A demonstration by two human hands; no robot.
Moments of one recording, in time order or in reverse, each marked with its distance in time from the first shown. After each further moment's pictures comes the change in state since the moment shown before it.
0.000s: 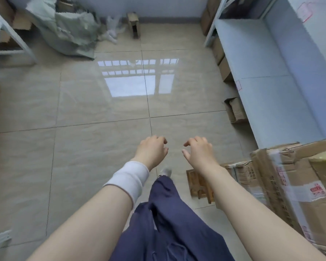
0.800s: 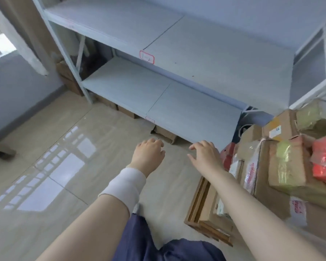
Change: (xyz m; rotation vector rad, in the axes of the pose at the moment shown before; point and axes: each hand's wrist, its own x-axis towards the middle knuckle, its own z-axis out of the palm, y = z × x) left_hand 0.321 0.263 -0.142 0.414 -0.137 0.792; right_hand 0.151 0.195 -0.167 0.306 0.367 0.795
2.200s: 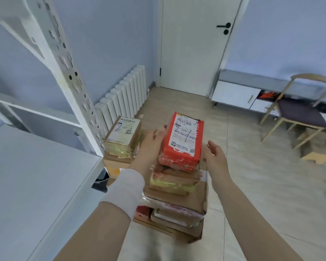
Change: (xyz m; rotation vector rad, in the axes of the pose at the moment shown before) left_hand 0.142 0.410 -0.031 -0.337 -1.039 0.988; right_hand -0.061 0.132 -0.128 1.180 1.718 1.597
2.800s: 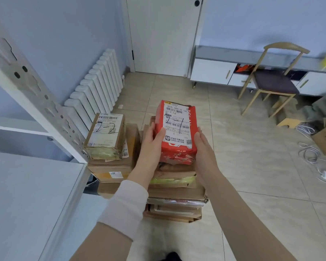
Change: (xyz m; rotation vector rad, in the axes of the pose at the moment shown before) left_hand 0.017 -0.015 0.019 -0.317 -0.176 -0.033; right_hand 0.006 0.018 0.034 0.334 -0.027 0.070
